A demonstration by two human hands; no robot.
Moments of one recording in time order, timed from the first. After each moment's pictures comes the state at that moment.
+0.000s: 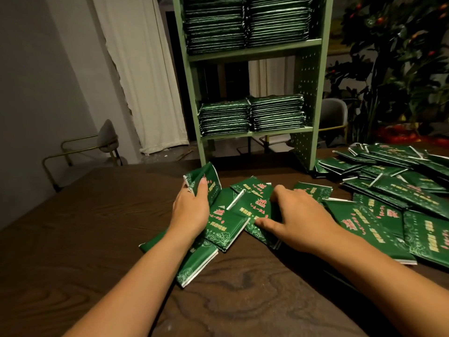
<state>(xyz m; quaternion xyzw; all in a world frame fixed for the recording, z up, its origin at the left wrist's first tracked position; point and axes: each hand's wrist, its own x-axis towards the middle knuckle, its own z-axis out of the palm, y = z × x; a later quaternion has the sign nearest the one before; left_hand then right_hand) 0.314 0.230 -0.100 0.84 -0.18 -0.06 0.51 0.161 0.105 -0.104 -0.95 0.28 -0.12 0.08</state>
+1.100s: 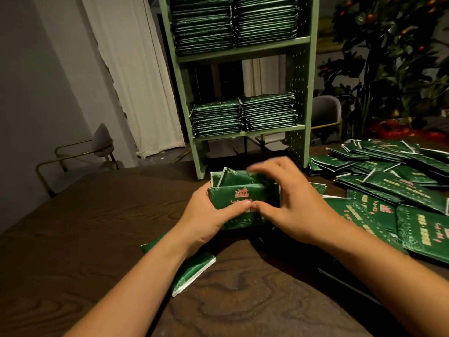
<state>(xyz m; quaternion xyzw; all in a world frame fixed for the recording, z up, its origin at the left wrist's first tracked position) 0.302 0.227 -0.109 0.64 -0.43 -0.19 0.60 0.154 0.095 -0.097 -0.89 0.10 -0.35 0.26</state>
